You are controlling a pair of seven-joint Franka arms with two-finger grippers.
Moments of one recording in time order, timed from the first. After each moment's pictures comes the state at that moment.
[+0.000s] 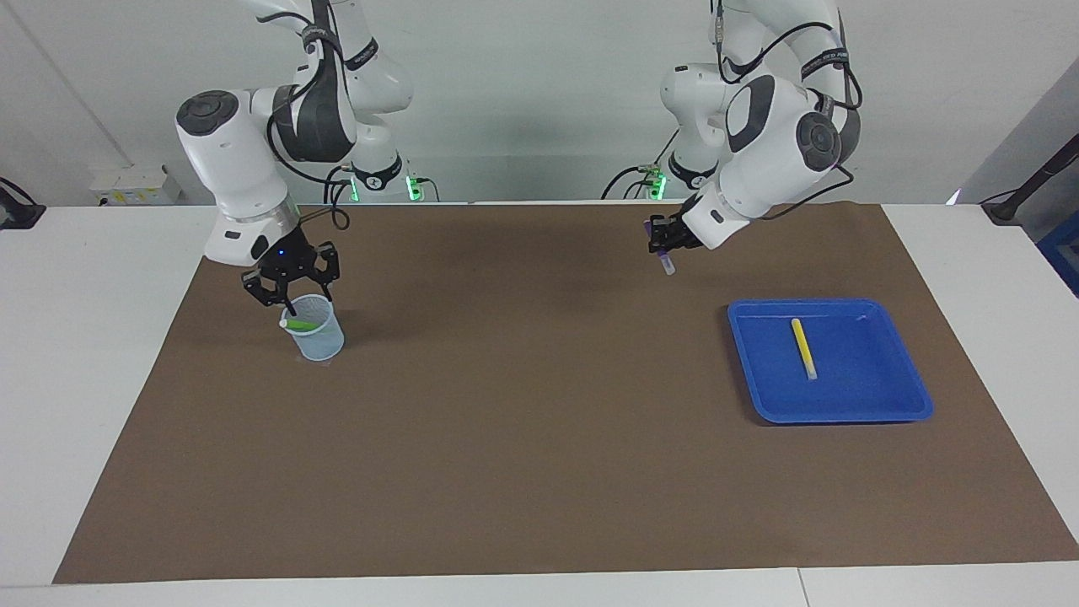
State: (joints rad) left arm -0.11 -0.04 -0.19 -1.99 -0.27 1.68 -0.04; right arm -0.04 -0.04 0.00 -2.11 0.00 2.12 -0.51
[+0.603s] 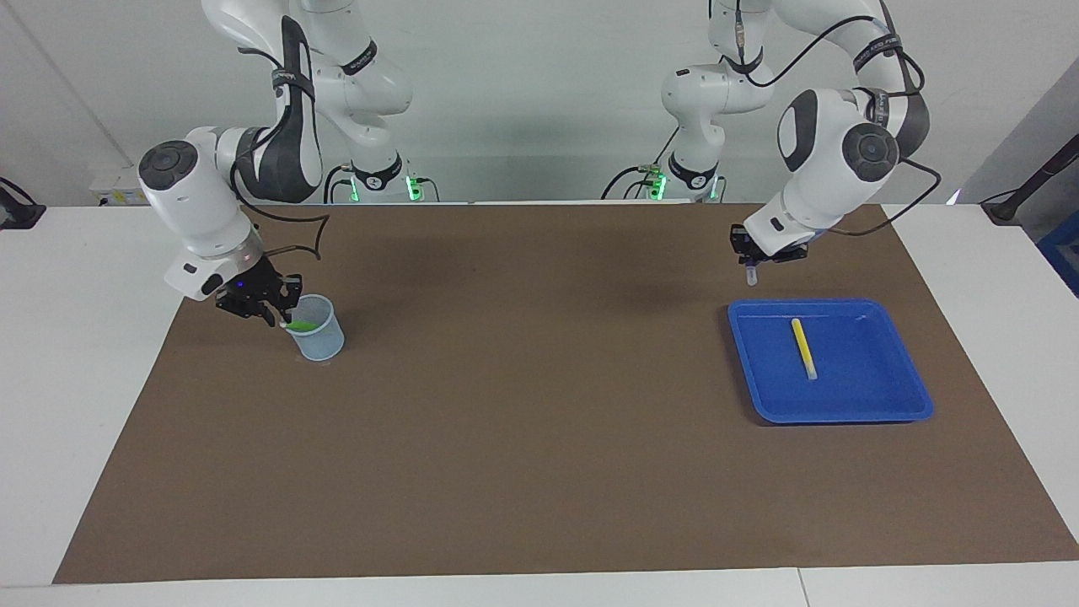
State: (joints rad) left arm 0.09 -0.02 -0.18 -2.01 -0.01 1.69 0.25; right arm -0.12 0.03 0.00 -2.11 -0.01 2.13 -0.27
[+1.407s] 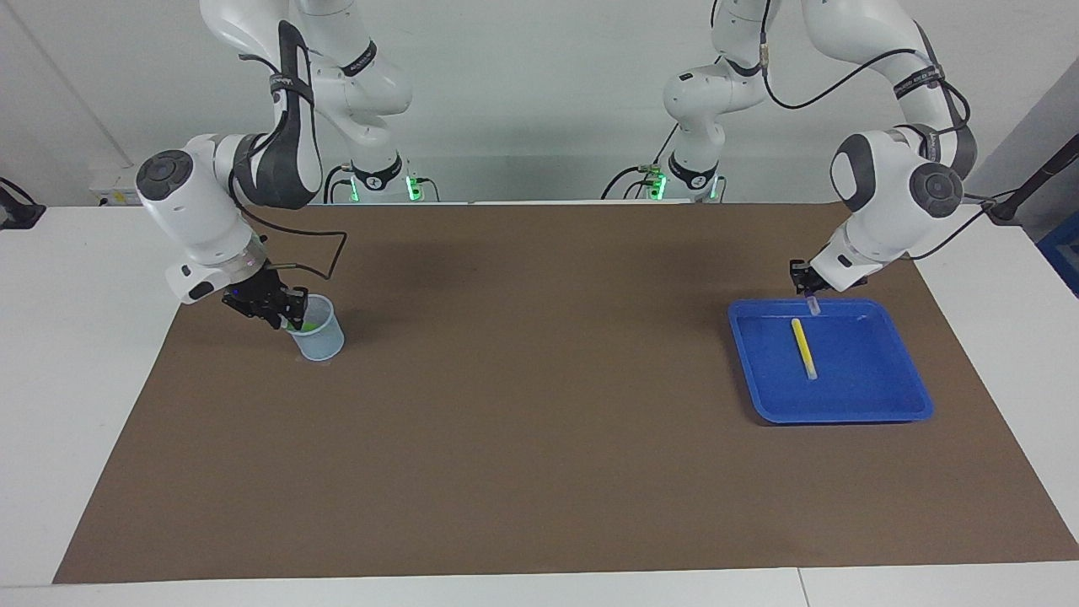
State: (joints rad) left arm 0.27 0.13 -0.18 -2.00 0.08 1.92 0.26; right arm -0.12 0.07 0.00 -2.05 0.06 2.10 -0.01
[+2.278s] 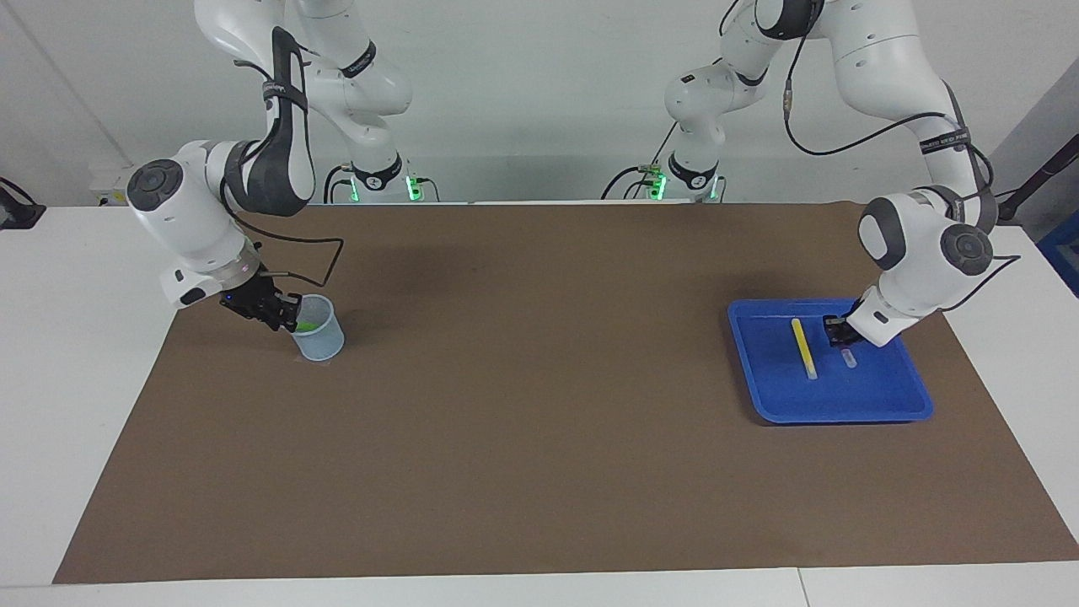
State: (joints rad) left arm 0.34 0.36 -0.17 -1.86 0.17 2.10 0.26; right arm -0.14 0.09 0.00 -2.07 0.06 2.09 0.00
